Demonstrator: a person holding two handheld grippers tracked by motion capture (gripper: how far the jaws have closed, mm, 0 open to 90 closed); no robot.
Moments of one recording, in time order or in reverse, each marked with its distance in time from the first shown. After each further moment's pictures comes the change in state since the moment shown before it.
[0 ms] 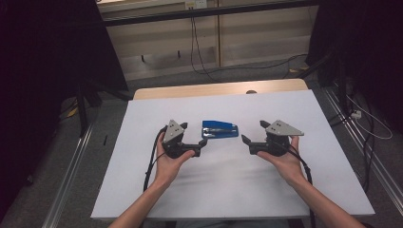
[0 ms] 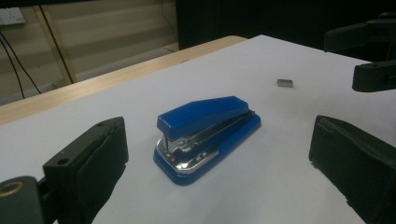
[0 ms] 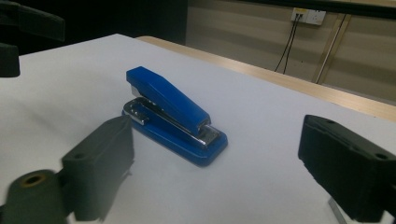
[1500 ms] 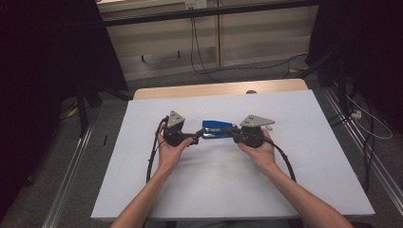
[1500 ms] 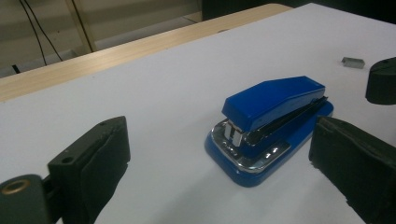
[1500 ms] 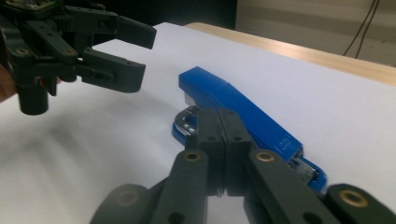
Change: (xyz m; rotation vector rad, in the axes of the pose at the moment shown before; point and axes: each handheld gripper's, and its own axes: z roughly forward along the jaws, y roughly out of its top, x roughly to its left) left arm 0.041 -0.008 0.036 0.125 0.081 -0.041; right arm 0.025 0.005 0.065 0.083 0.222 0.051
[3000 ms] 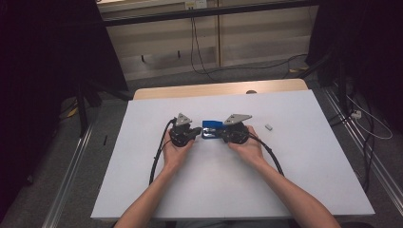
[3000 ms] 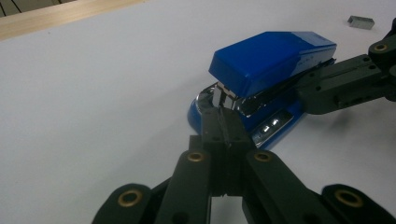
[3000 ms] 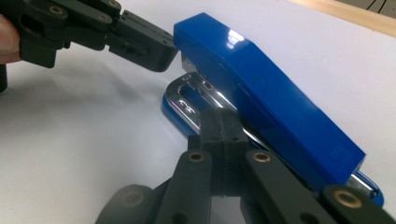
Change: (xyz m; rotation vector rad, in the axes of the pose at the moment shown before) left arm -0.004 -0.010 0.025 0.135 -0.070 -0.016; right arm 0.002 -0.001 0.049 0.222 -0.021 -0.073
